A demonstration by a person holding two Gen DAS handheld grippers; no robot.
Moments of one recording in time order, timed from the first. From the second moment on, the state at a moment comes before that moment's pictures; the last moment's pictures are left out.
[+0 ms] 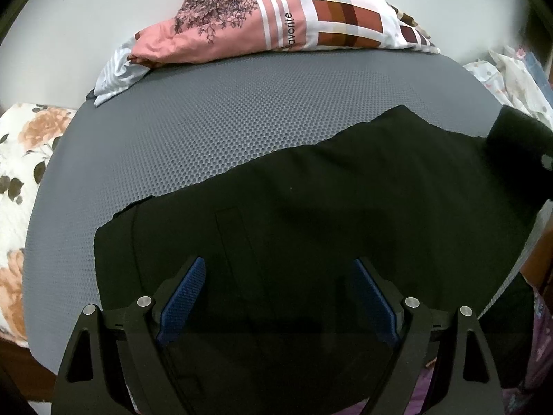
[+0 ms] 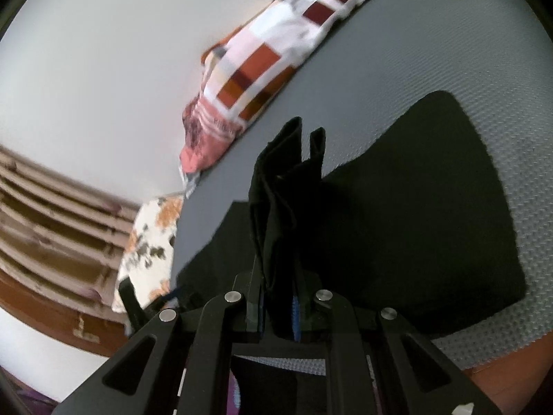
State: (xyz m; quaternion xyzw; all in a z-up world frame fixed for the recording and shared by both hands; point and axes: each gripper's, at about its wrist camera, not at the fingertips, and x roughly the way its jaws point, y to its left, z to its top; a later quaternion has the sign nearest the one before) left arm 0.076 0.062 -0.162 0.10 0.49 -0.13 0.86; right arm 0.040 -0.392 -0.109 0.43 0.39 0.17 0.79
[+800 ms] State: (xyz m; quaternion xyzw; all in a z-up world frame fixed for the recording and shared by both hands) left arm 0.078 0.064 -0.169 0.09 0.50 -0.14 0.85; right arm 0.053 -0.288 -0.105 0.29 0.45 0.19 0.82
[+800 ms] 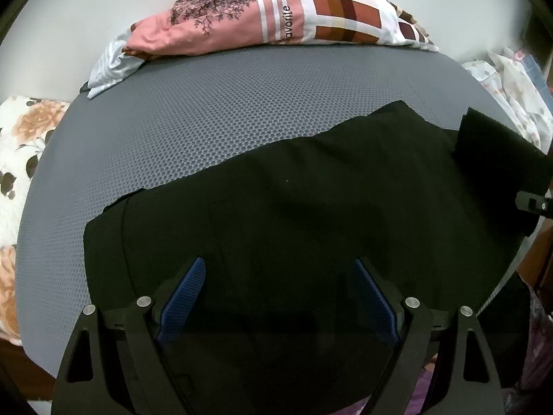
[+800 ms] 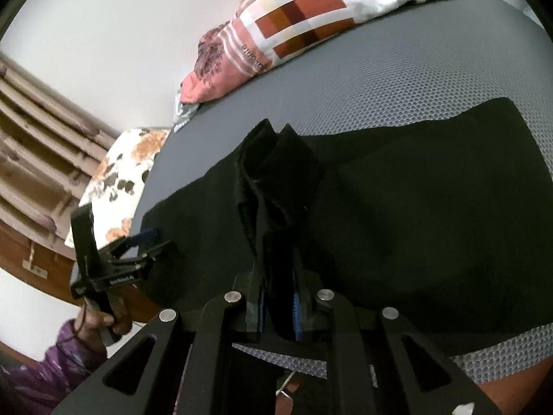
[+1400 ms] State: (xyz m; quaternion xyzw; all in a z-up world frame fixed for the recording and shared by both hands) left arm 0.080 0.064 -0.171 0.10 0.50 -0.15 0.85; right arm 0.042 -0.276 -0.113 0.33 0.44 0.31 0.78
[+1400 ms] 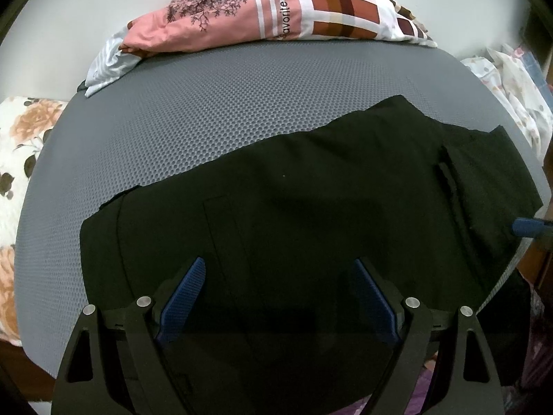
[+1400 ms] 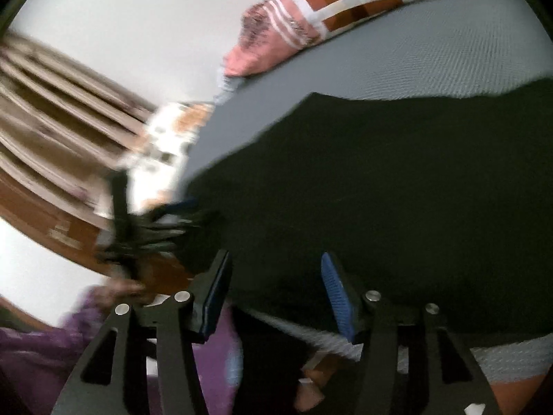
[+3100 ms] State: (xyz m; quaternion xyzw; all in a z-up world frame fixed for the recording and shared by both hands) left arm 0.091 -0.073 -0.205 -0.15 0.57 -0.37 0.72; right arm 0.002 -0.392 -0.166 0.51 0.38 0.23 0.74
